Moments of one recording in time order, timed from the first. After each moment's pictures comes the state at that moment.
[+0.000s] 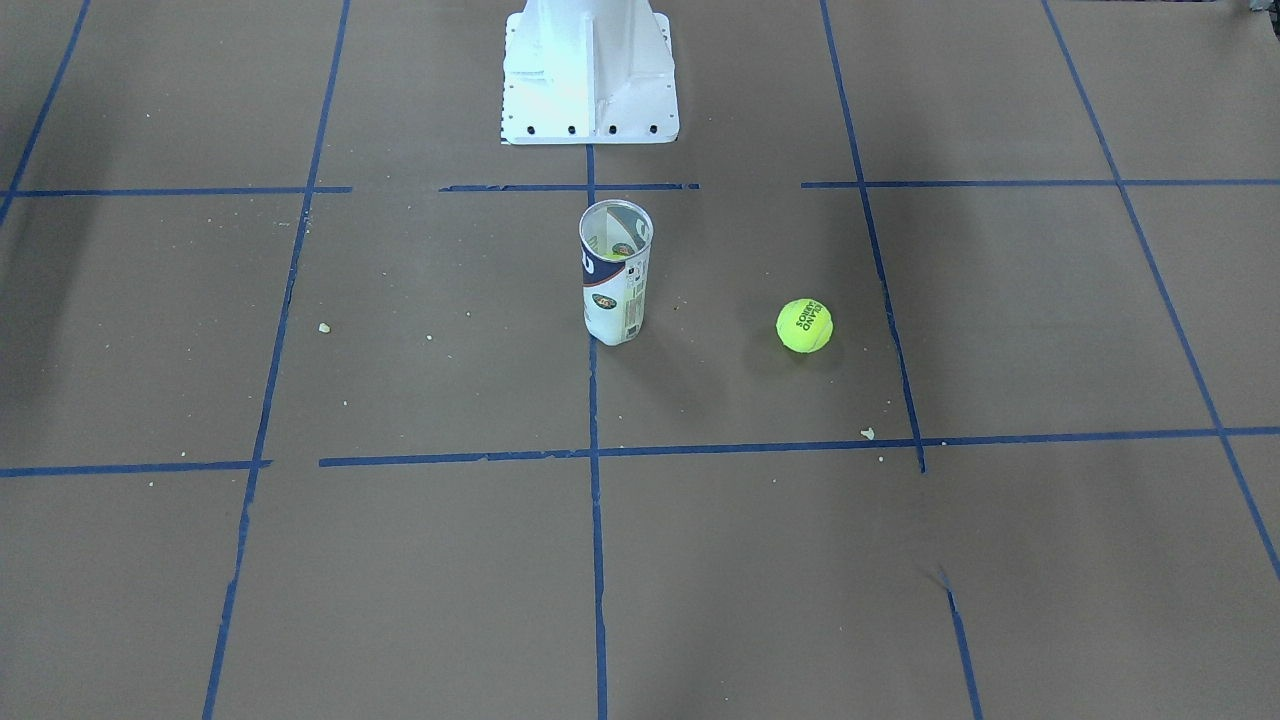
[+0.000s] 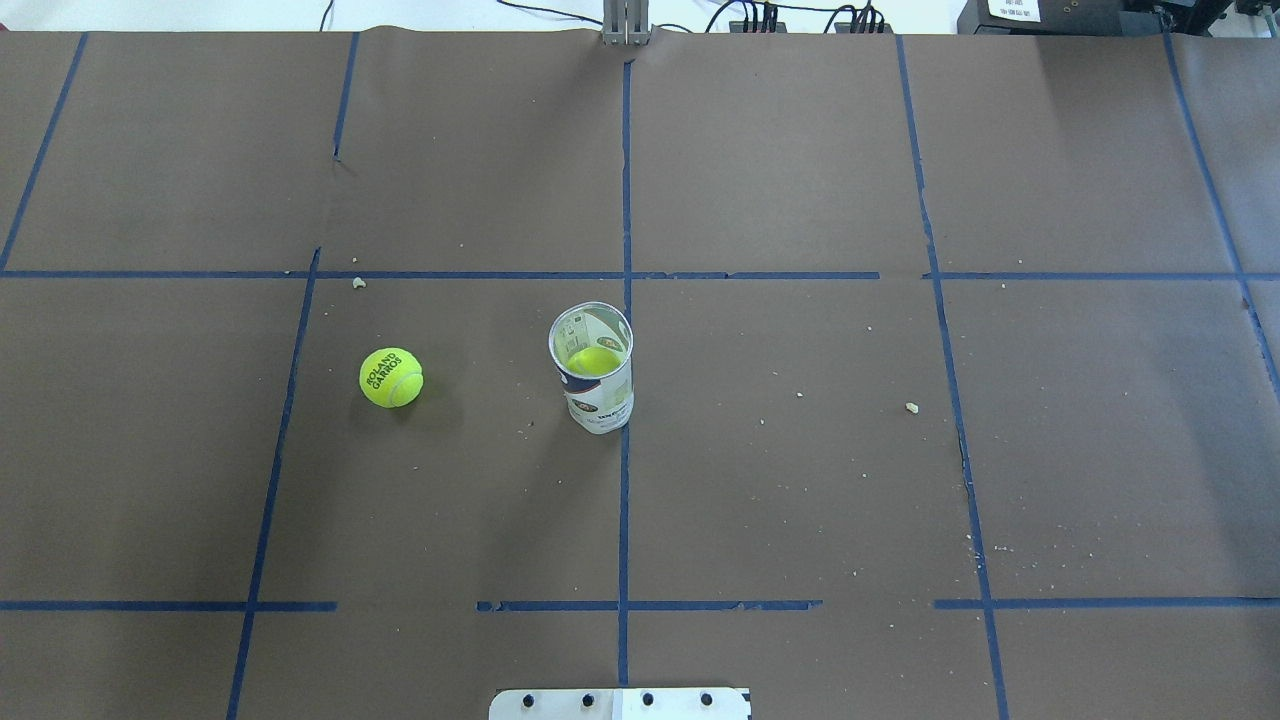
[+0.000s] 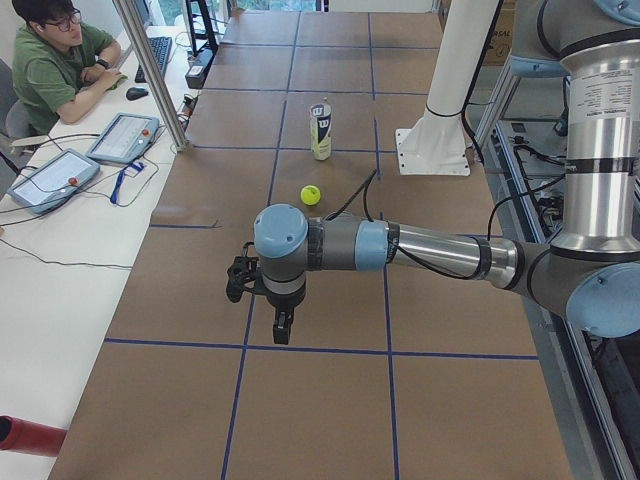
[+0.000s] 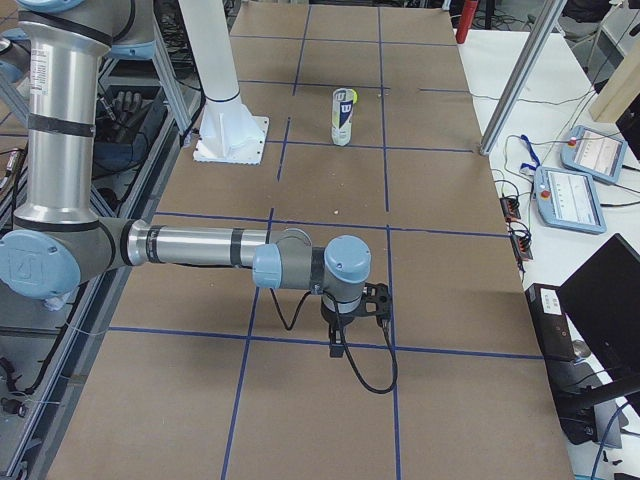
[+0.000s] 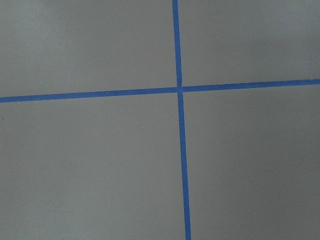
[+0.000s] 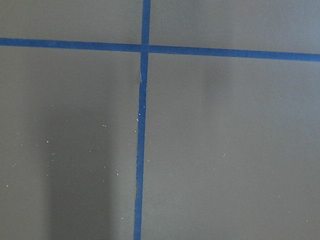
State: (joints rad) left arm -1.64 -1.51 -1.81 -1.41 -2.35 0.11; right arm 1.54 -1.71 1.70 -1.58 2.29 -0.01
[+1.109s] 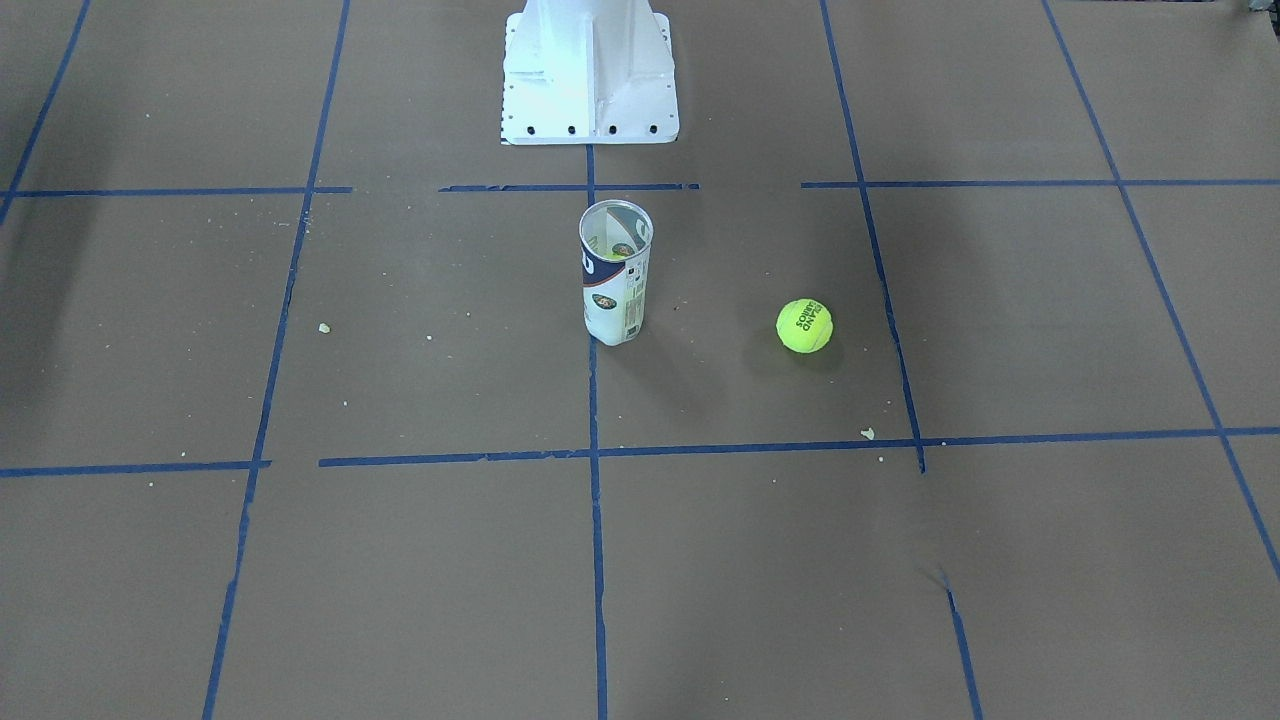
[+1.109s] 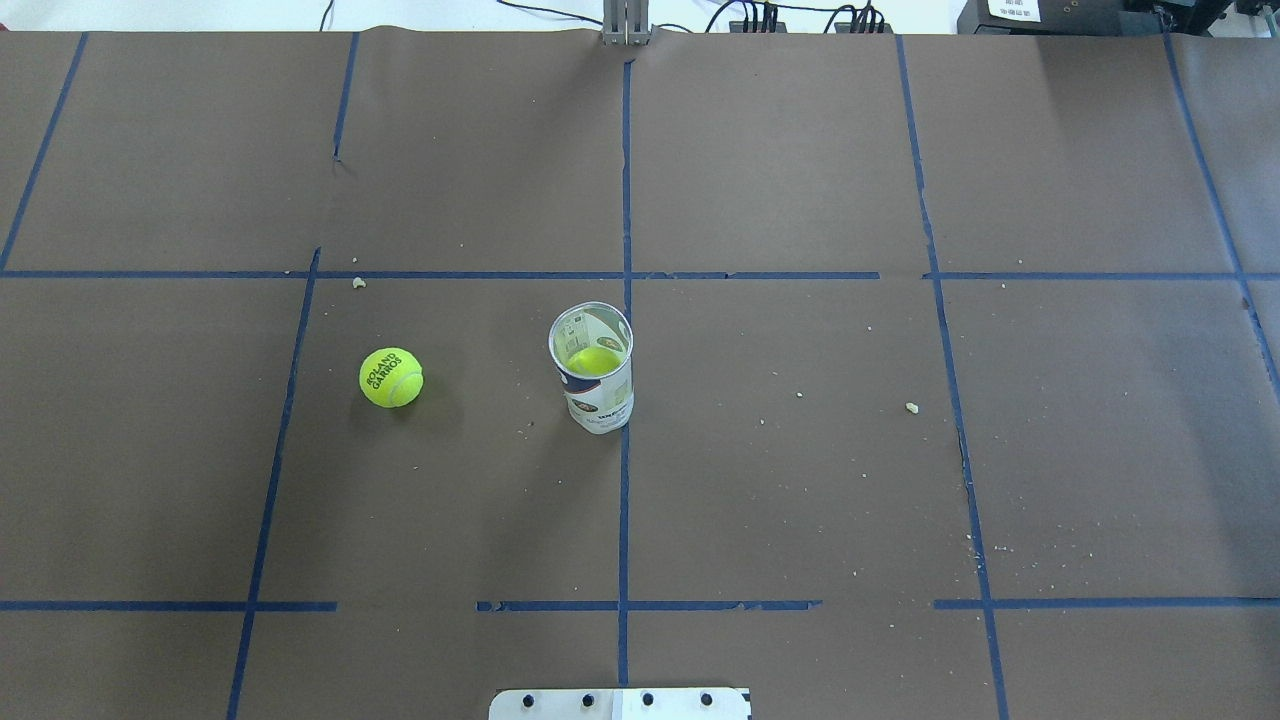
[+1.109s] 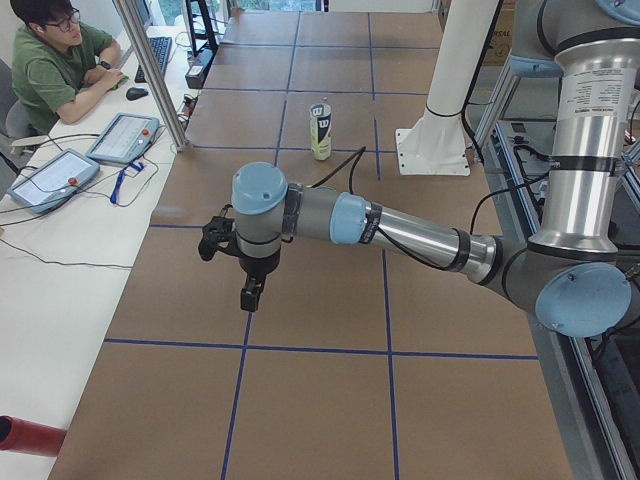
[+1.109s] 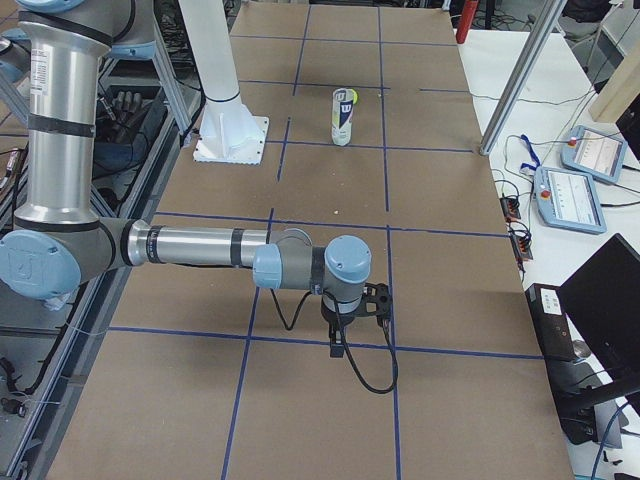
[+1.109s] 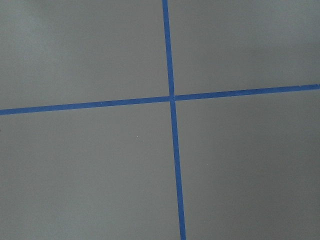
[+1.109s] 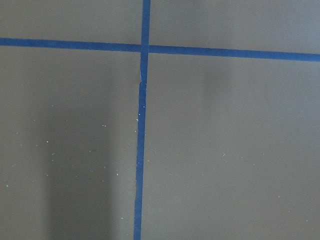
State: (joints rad) left arm -1.64 -1.64 -1.81 -1.45 -2.35 0.10; right arm 1.54 -1.71 1.70 -1.58 2.29 -0.01
